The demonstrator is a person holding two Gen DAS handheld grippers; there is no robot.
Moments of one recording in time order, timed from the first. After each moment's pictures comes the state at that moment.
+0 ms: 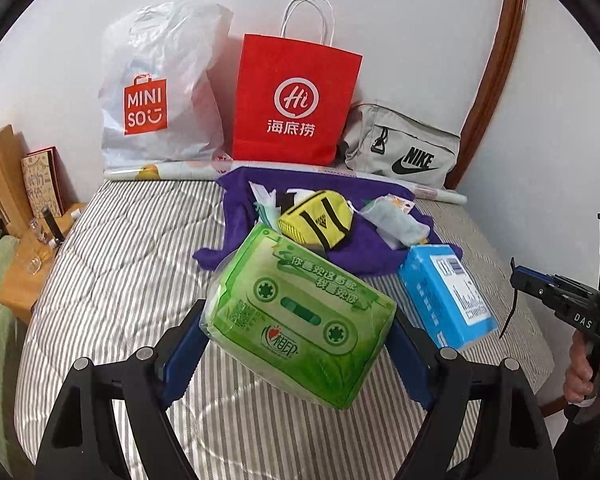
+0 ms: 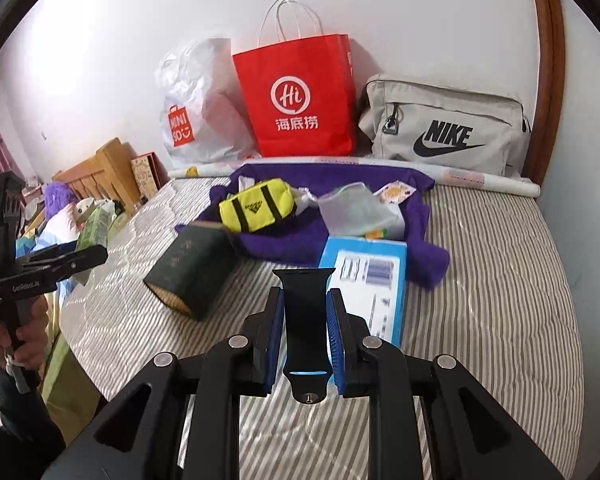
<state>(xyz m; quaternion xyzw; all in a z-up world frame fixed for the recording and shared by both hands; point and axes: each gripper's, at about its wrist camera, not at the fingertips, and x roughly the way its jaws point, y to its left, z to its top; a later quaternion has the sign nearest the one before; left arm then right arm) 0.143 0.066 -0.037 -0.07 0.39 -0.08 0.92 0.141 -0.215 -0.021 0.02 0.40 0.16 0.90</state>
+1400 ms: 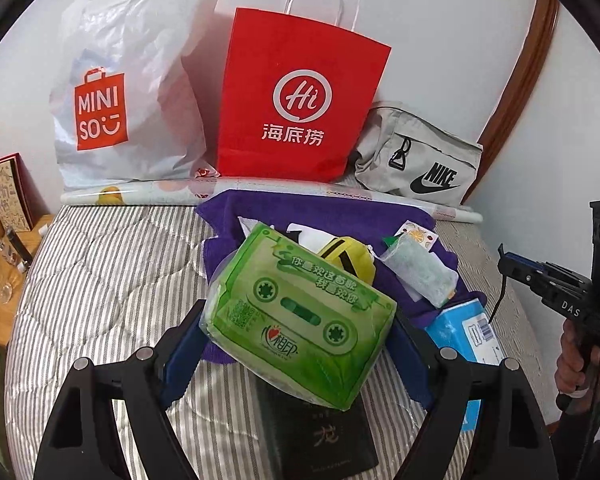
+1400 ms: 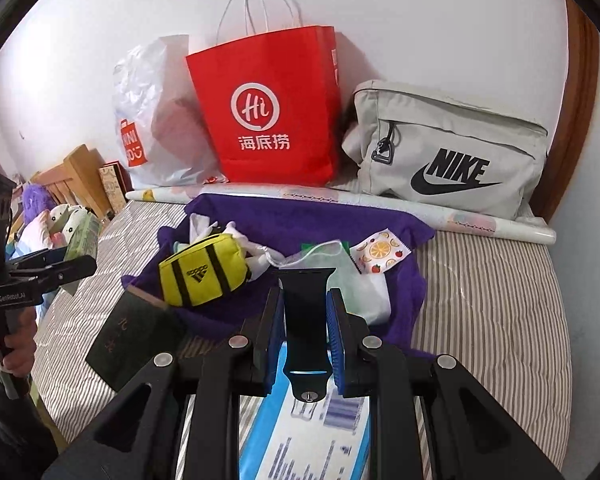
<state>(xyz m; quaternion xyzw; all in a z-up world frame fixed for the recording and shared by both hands) 0.271 0.067 -0.051 -0.08 0.41 -0.10 0.90 0.273 -0.206 -0.029 0.00 0.41 0.13 0.90</state>
